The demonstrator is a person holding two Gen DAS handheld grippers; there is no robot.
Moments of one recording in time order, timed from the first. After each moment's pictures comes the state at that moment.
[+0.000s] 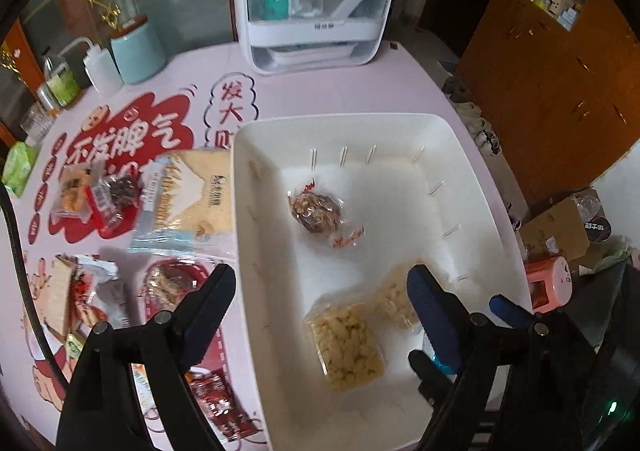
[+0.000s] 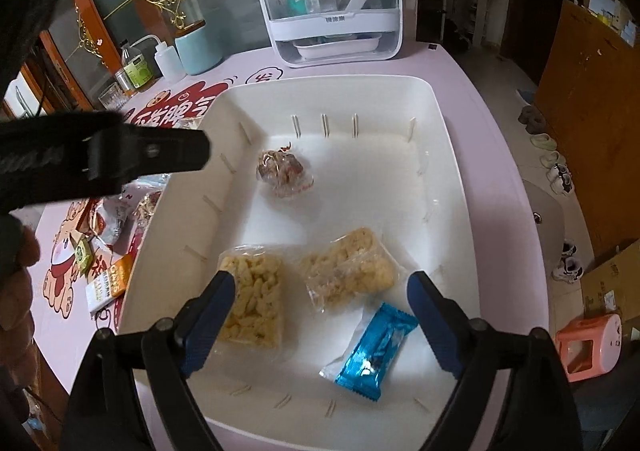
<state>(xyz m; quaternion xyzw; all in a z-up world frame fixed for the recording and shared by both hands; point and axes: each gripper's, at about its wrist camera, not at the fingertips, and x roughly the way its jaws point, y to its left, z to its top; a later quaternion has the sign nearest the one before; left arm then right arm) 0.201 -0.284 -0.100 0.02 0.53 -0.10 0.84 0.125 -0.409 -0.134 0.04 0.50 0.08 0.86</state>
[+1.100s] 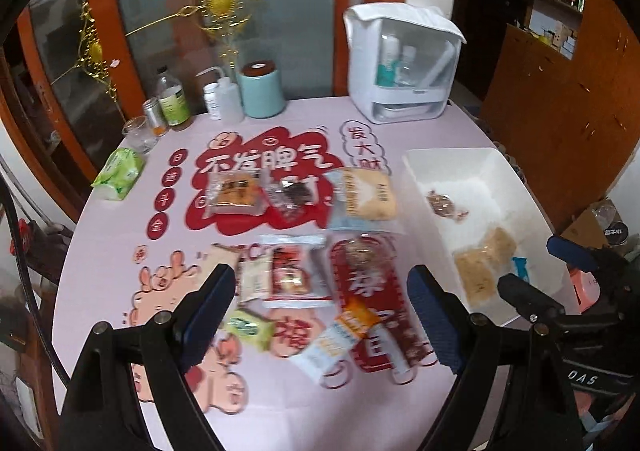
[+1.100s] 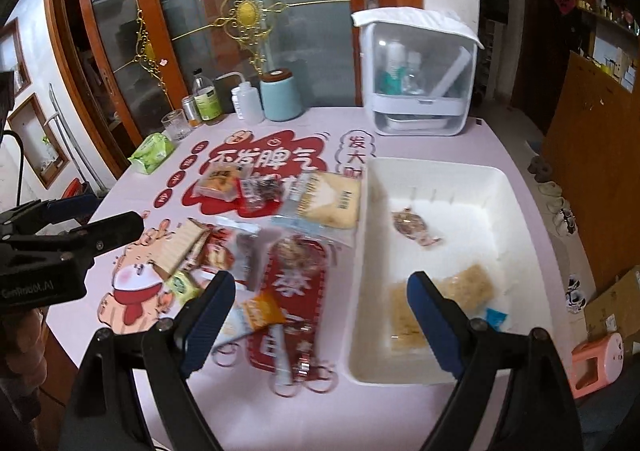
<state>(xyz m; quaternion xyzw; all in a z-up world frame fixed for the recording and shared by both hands) 0.084 -0.046 -0.001 0.03 0.44 -0.06 0.90 0.066 -0.229 -0.025 0.02 0.42 0.09 0.90</state>
